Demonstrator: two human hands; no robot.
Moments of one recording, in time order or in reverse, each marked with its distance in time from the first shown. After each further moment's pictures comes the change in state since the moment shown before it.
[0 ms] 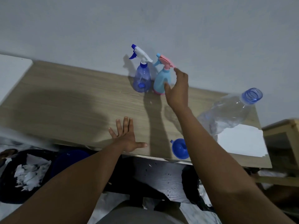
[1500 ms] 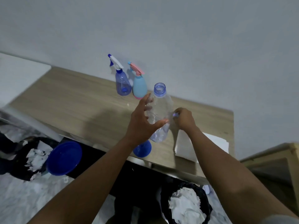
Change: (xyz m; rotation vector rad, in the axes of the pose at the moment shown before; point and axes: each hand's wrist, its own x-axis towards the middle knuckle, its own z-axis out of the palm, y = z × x) left_hand -0.106 0.283 -0.010 -0.797 0.829 0.430; right_hand -0.005 0.187 -0.158 -0.162 -0.493 0.175
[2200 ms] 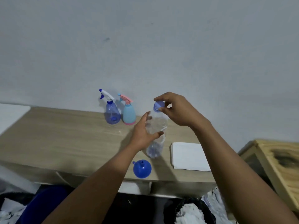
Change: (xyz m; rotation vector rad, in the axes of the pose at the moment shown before) left_hand 0.030 -0.006 -0.020 -0.069 -0.290 -0.021; right_hand -0.121 -0.183 -0.131 -0.097 0.113 -0.467
